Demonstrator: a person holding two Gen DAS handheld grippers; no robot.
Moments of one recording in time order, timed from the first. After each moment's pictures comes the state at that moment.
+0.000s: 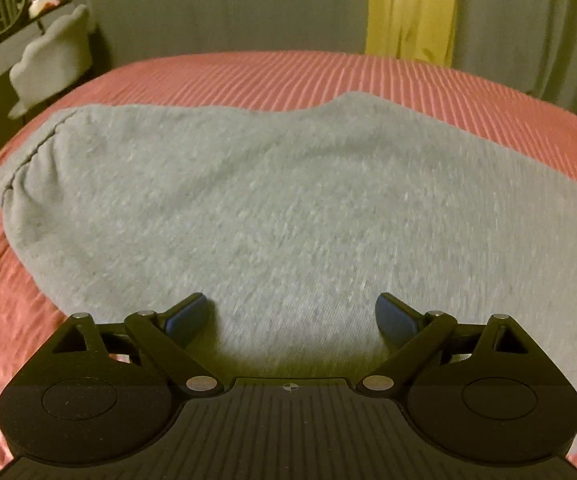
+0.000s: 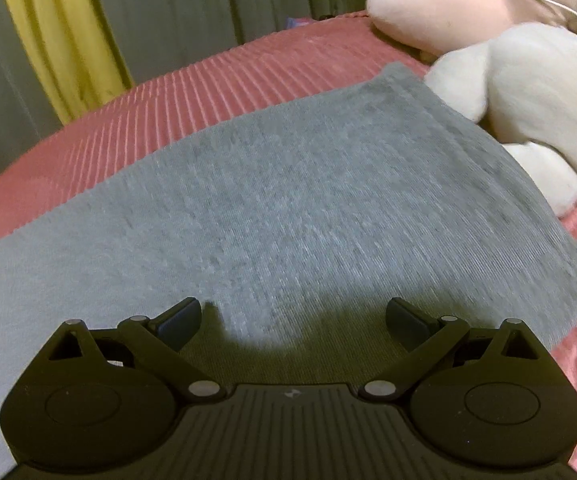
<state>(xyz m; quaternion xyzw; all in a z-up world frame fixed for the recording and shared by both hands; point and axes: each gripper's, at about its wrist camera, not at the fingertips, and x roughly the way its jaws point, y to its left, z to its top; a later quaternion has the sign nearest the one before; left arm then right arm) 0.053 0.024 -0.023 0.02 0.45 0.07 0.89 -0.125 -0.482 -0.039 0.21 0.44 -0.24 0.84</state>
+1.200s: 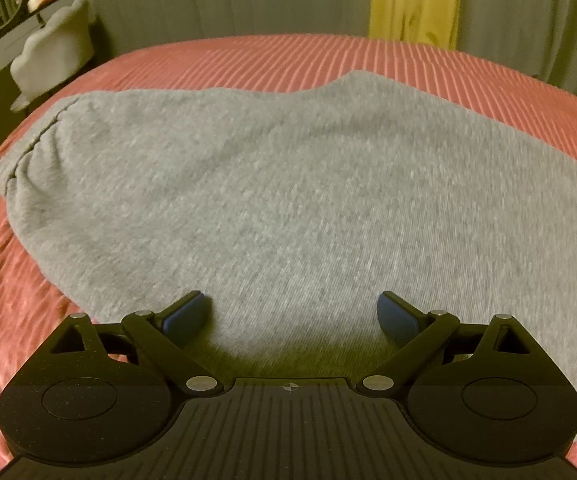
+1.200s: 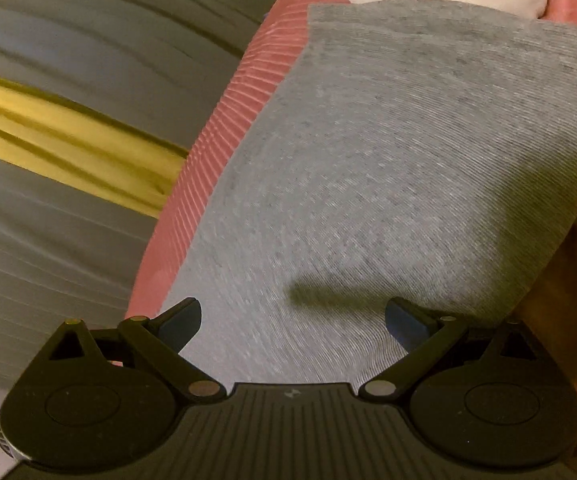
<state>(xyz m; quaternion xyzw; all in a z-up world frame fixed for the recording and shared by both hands) 0.048 0.021 -0.025 0.03 0.47 0.07 0.88 -0.196 -0.517 -0.054 0.54 0.33 -0.14 0.77</state>
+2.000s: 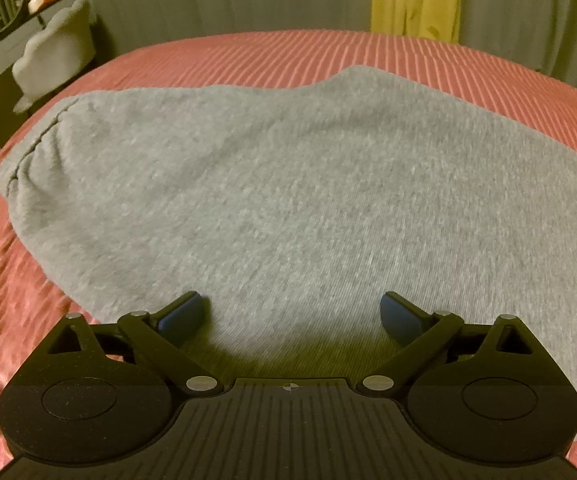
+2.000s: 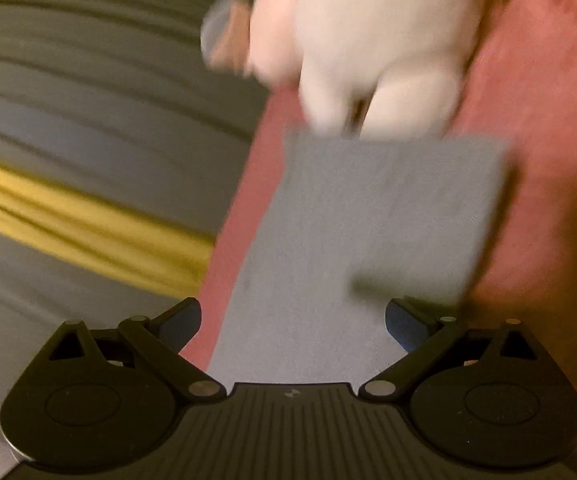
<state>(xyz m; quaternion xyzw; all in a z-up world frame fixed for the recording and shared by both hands) 0.051 0.019 -0.026 0.03 0.48 0.08 0.87 -0.292 -0.556 -0.026 0.57 0.18 -0.18 0.78</state>
